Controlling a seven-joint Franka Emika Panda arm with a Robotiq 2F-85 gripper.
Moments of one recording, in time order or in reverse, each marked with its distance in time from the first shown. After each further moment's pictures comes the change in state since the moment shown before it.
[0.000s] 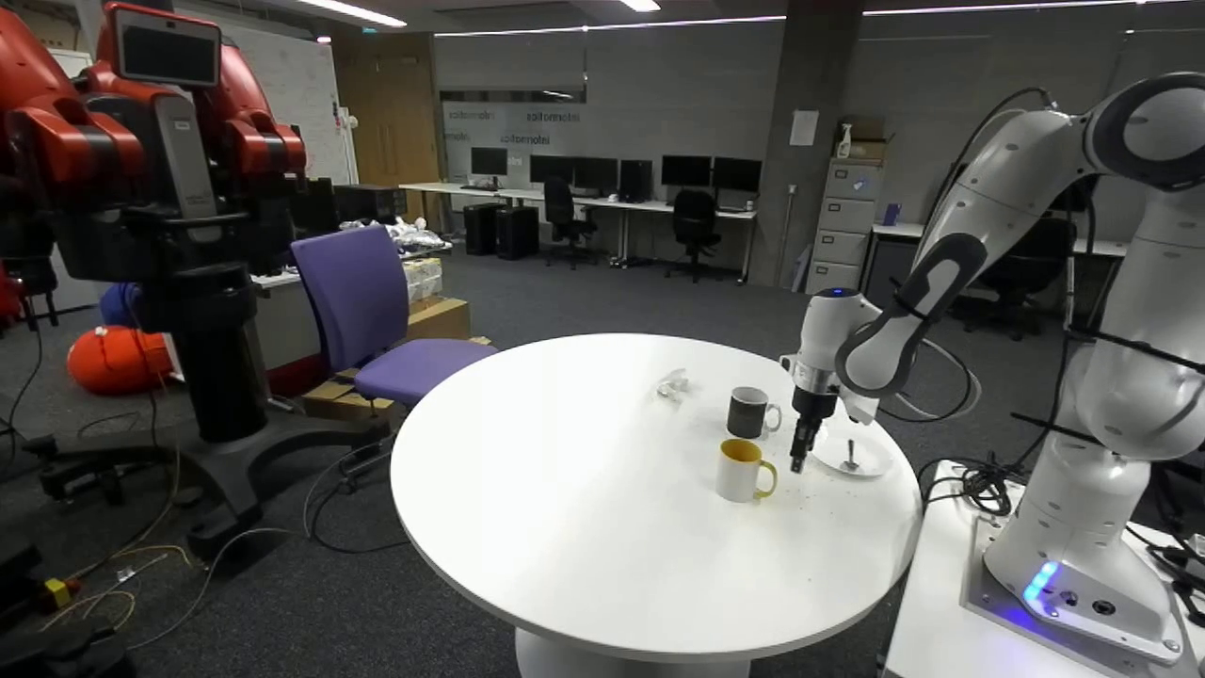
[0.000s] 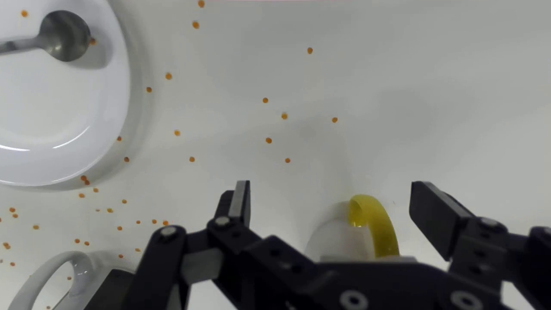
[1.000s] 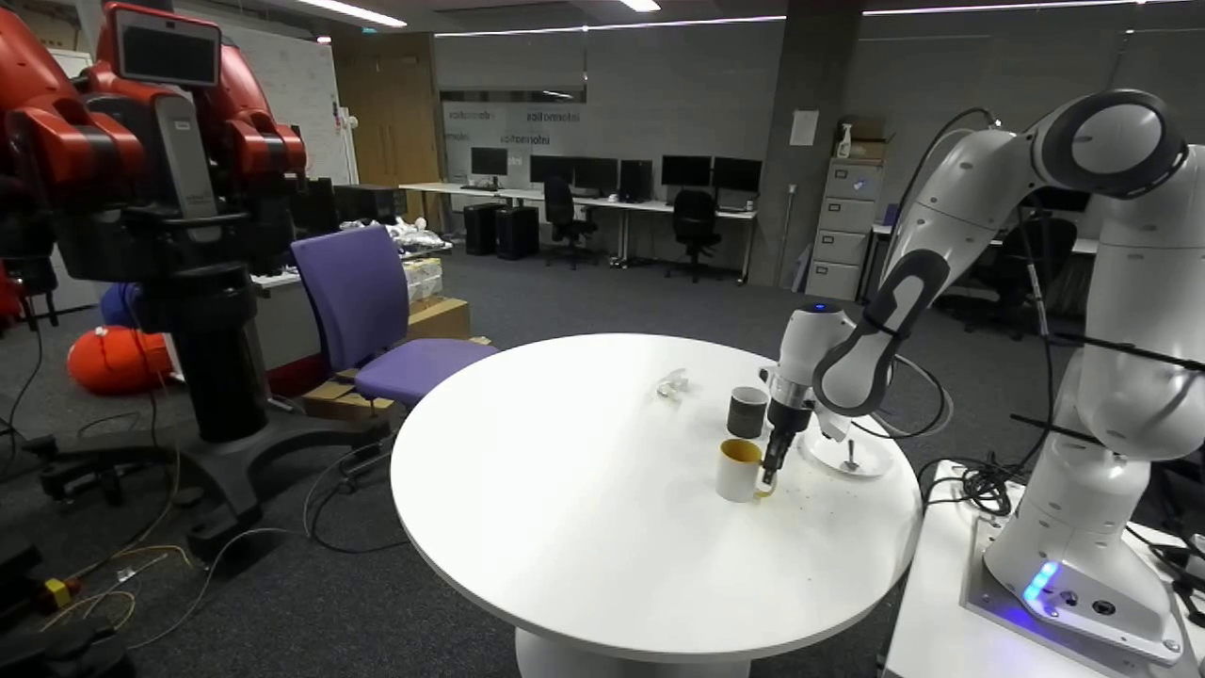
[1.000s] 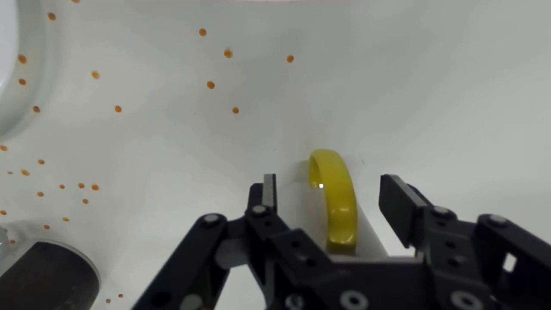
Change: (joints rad) arm 0.010 0.156 0.083 0.087 0.083 0.138 0.002
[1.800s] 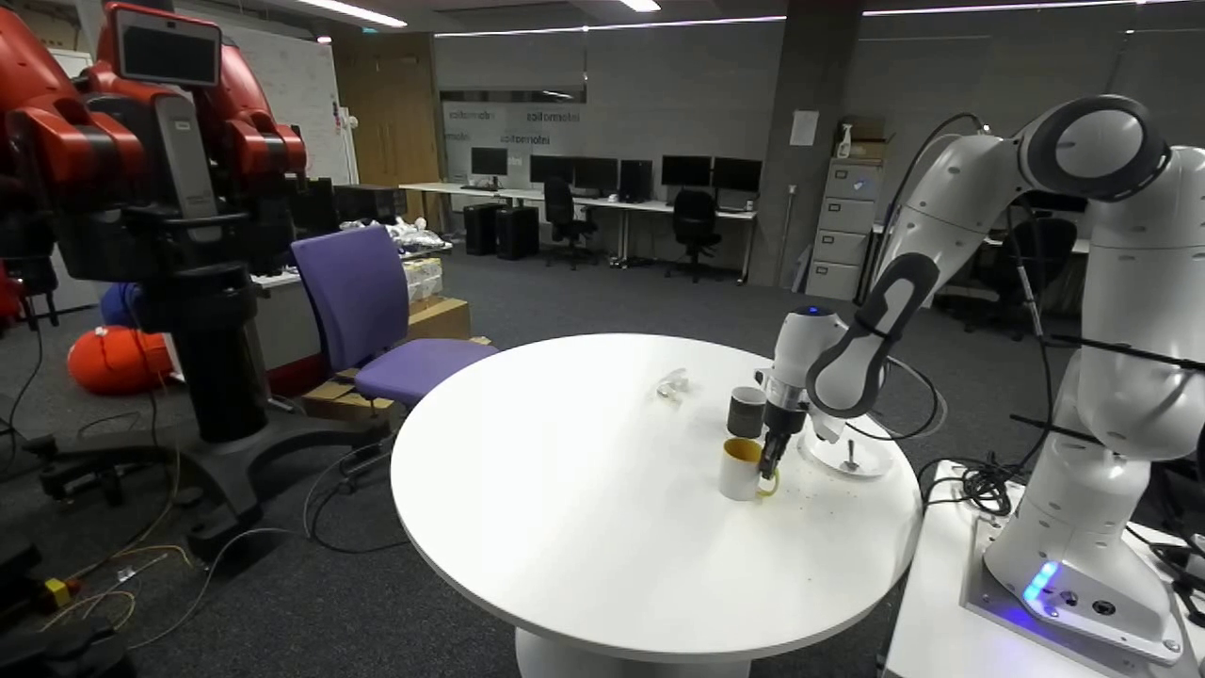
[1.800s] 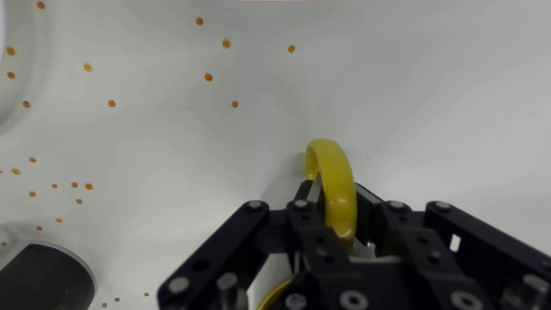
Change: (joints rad) arm 0.000 0.038 -0.004 0.030 -0.007 0.000 0.010
